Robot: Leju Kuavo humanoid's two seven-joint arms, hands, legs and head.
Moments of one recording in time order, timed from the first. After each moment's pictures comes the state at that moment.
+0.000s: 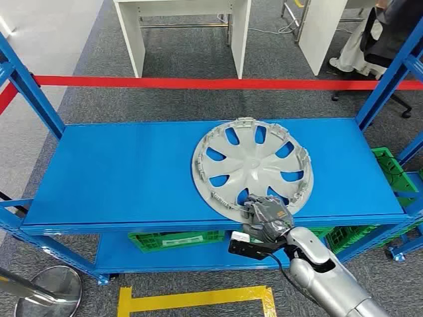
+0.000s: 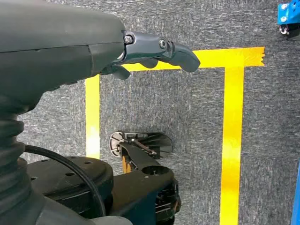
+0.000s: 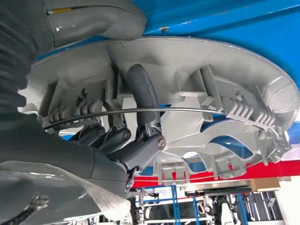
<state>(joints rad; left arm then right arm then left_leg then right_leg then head) -0.05 -0.20 0.92 -0.23 -0.75 0.16 -0.34 -0.17 -0.28 0.48 -1.30 0.92 -0.14 -0.11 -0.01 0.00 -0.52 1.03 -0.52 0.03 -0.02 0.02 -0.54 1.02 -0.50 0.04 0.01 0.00</state>
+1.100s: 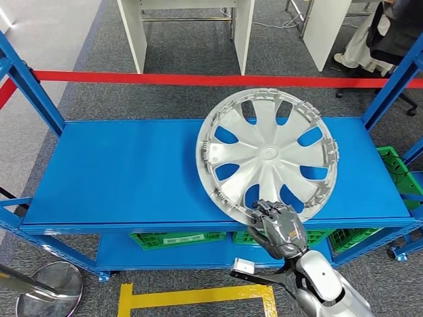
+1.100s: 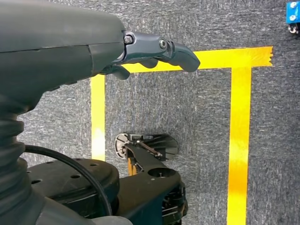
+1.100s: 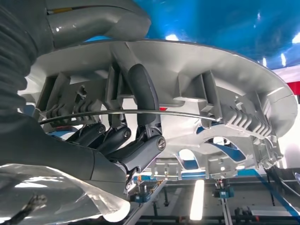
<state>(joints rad) -0.05 -0.20 0.92 -0.23 -0.77 0.16 -0.34 0.02 -0.33 0.43 -1.55 1.23 -0.47 -0.02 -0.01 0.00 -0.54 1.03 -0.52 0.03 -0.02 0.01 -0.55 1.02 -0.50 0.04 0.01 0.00</state>
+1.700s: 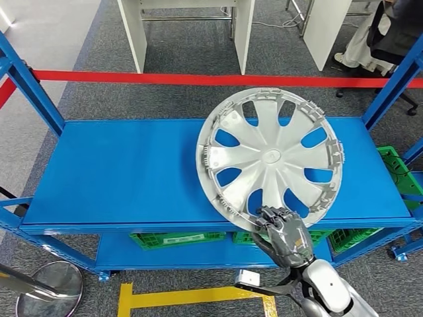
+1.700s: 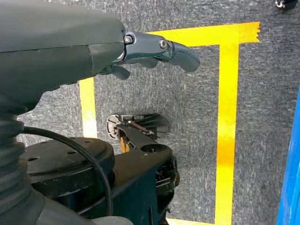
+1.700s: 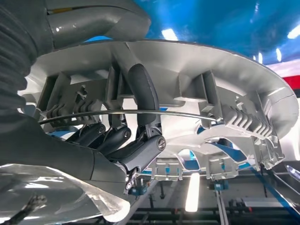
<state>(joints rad) -0.04 -0.20 0.93 -0.23 -0.77 0.04 -0.40 0.10 -0.35 0.40 -1.64 1.26 -0.49 -0.04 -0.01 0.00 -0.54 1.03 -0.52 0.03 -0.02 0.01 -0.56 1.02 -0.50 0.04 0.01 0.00</state>
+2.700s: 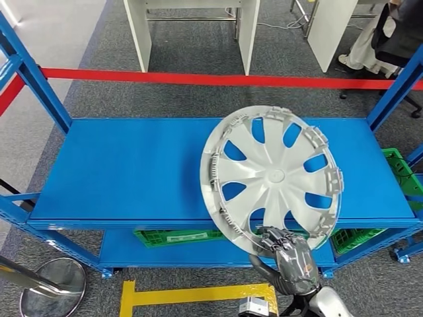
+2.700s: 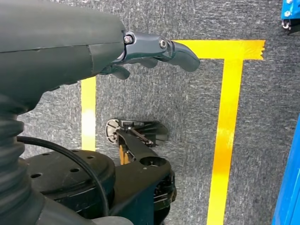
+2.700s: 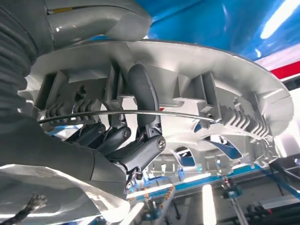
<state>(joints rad) -0.03 -0.18 0.98 -0.23 -0.75 0.02 -0.42 0.24 -0.35 0.45 -1.72 1.11 -0.60 -0.06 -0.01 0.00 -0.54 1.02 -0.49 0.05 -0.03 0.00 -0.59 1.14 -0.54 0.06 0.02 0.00</state>
